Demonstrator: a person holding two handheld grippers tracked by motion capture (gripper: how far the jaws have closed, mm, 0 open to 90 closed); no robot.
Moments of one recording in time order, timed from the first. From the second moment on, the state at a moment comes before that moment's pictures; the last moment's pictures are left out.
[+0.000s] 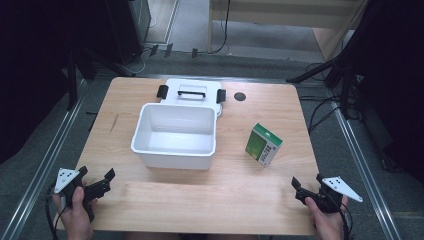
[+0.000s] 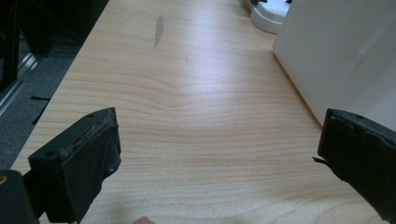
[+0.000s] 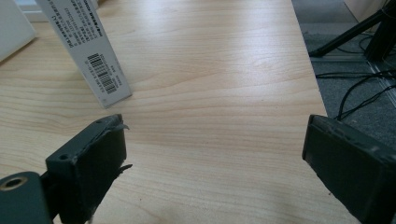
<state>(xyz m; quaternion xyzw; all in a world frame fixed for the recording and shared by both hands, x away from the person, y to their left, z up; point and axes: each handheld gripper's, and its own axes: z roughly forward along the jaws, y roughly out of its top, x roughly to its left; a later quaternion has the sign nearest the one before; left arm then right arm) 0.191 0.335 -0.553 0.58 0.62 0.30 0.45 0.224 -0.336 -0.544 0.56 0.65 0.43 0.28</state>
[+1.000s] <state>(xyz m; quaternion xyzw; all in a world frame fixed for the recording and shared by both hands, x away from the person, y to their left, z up) 0.191 0.335 -0.553 0.58 0.62 0.29 0.45 0.236 -0.304 -0.520 0.48 0.76 0.37 0.23</state>
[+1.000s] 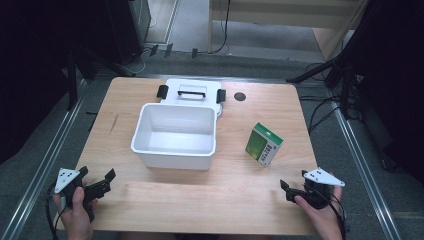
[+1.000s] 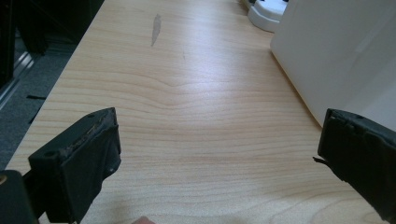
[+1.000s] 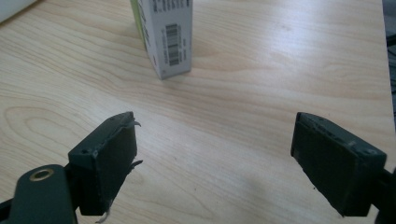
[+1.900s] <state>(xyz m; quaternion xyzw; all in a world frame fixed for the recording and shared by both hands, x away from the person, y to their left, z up) 0.192 0.336 -0.553 0.58 0.62 0.28 0.45 0.304 -0.250 -0.429 0.42 0.89 0.13 0.12</state>
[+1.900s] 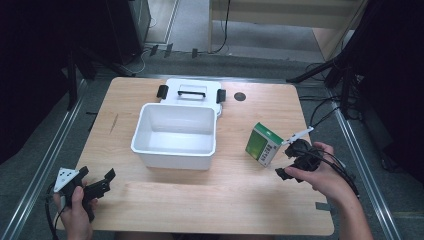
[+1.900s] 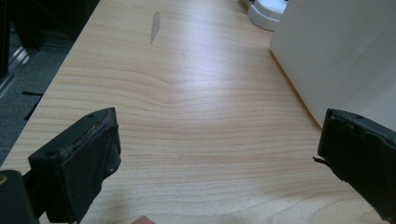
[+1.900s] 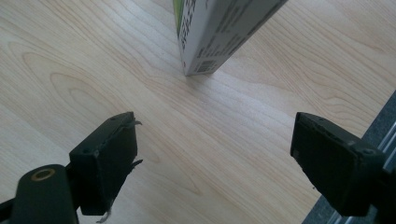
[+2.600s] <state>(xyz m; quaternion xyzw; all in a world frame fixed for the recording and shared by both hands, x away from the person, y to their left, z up) 0.193 0.336 -0.553 0.58 0.62 0.28 0.45 0.339 -0.211 -0.386 0.39 0.91 0.09 0.12</state>
